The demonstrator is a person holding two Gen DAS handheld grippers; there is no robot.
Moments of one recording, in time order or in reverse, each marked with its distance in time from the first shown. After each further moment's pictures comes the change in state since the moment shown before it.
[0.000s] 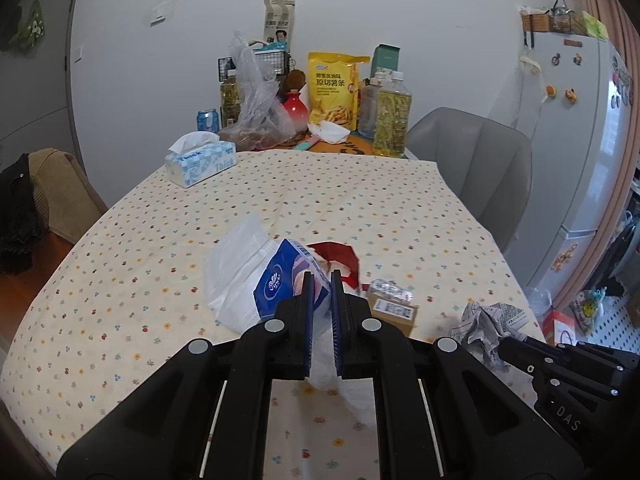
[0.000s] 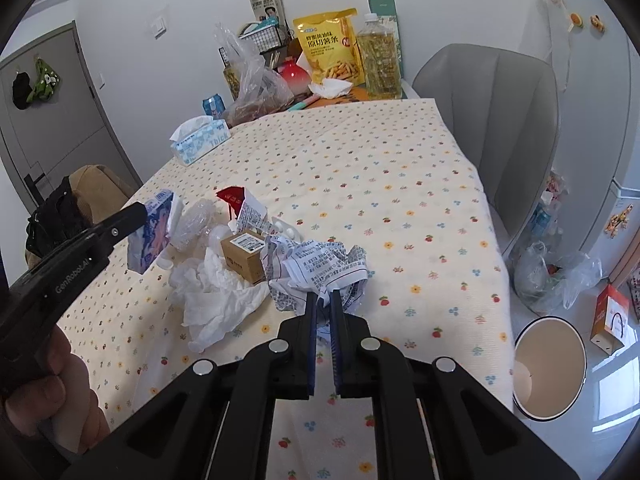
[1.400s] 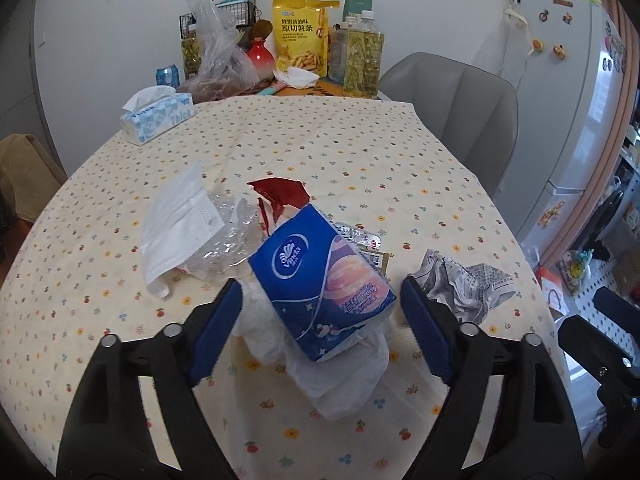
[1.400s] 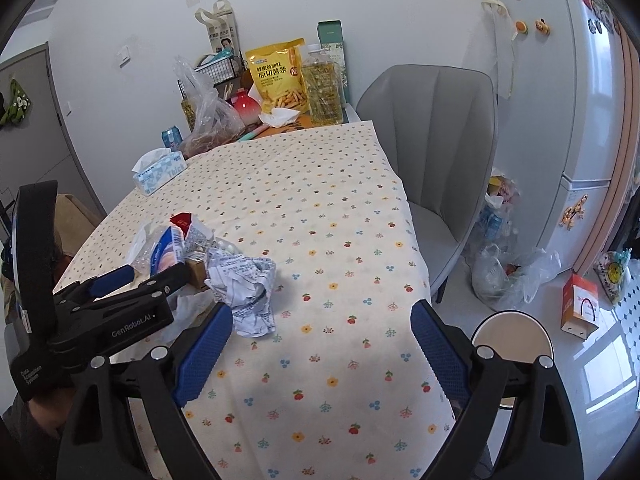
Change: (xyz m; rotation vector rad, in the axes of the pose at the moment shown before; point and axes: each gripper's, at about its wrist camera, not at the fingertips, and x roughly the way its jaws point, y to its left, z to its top) left arm 0.046 -0.030 -0.025 0.046 0.180 -0.071; right arm -0.037 -0.031 -0.014 0.069 -0.085 -0.146
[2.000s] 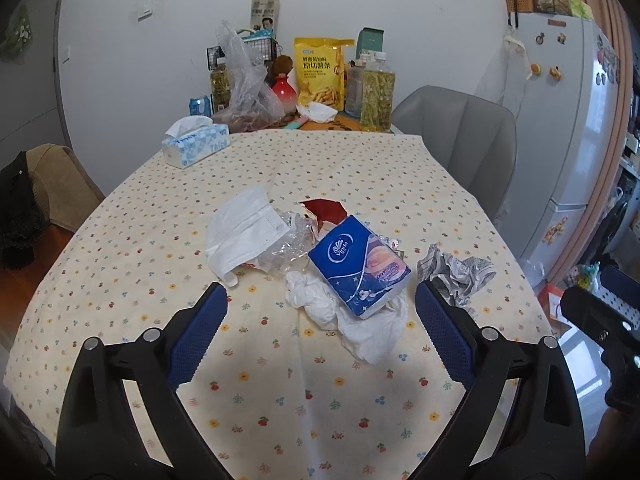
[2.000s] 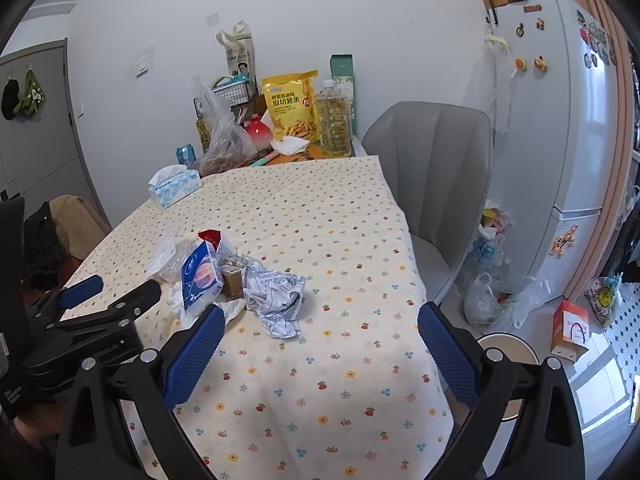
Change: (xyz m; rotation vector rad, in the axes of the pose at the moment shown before) left arm -0.067 0.024 -0.018 -0.005 -0.112 0.051; right arm -0.048 0.027 -0.008 -0.051 -0.108 -0.010
